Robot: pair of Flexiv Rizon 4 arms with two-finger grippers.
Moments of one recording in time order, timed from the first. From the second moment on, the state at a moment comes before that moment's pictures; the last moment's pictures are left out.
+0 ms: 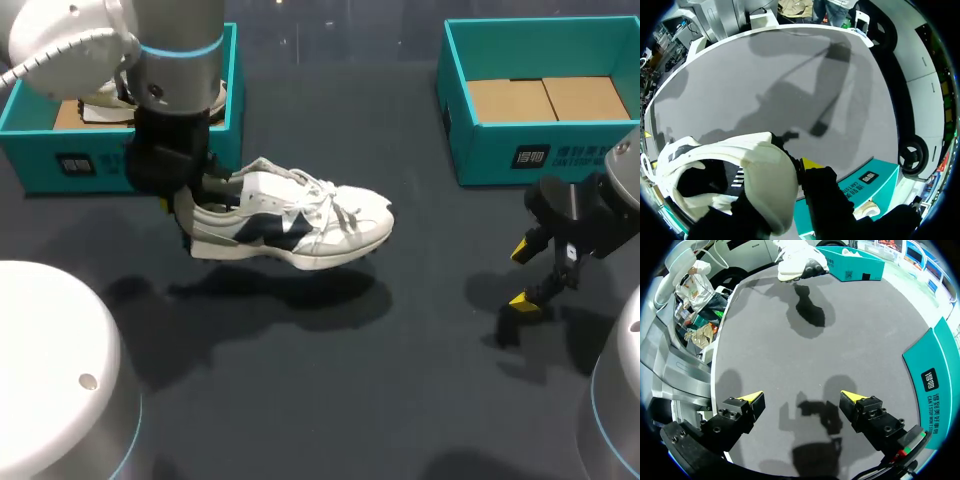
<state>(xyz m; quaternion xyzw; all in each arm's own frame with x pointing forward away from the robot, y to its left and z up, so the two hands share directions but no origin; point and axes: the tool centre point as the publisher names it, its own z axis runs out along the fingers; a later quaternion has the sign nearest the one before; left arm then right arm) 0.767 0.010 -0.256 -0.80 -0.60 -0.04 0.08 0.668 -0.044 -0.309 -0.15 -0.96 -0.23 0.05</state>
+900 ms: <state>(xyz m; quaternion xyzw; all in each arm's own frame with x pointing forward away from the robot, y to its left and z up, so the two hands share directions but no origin) 0.734 -0.060 -0.351 -0.80 -0.59 -0.07 0.06 0.668 -0.044 -0.309 -0.15 -0.96 -0.23 0.05</state>
